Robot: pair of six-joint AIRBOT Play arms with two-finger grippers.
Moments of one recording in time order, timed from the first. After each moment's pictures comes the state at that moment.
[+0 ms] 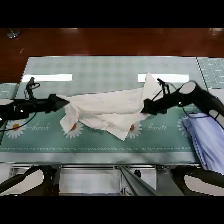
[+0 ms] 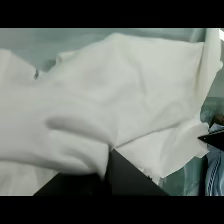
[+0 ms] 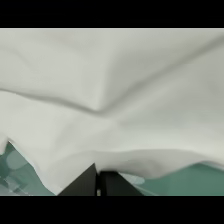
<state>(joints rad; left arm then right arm) 0.28 -1.22 0.68 0.42 -1.06 -0.91 0.10 -1.36 0.95 -0.90 1.11 1.42</state>
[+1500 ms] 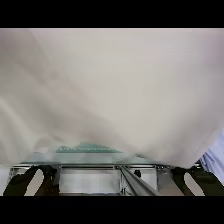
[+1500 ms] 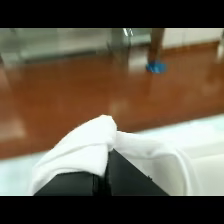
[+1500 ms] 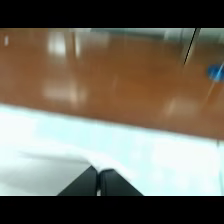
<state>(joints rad) 0.29 -0.74 1.70 0.97 -1.29 -1.25 -0.08 -0.76 1.86 -1.32 1.49 1.47</state>
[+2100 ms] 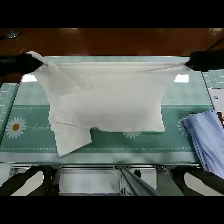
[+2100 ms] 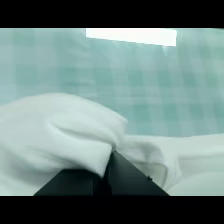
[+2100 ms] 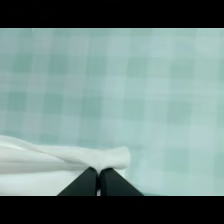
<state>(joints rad) 0.17 -1.11 1.18 0.95 -0.94 -1.26 -0.08 -1.23 1.41 -1.28 1.13 1.48</state>
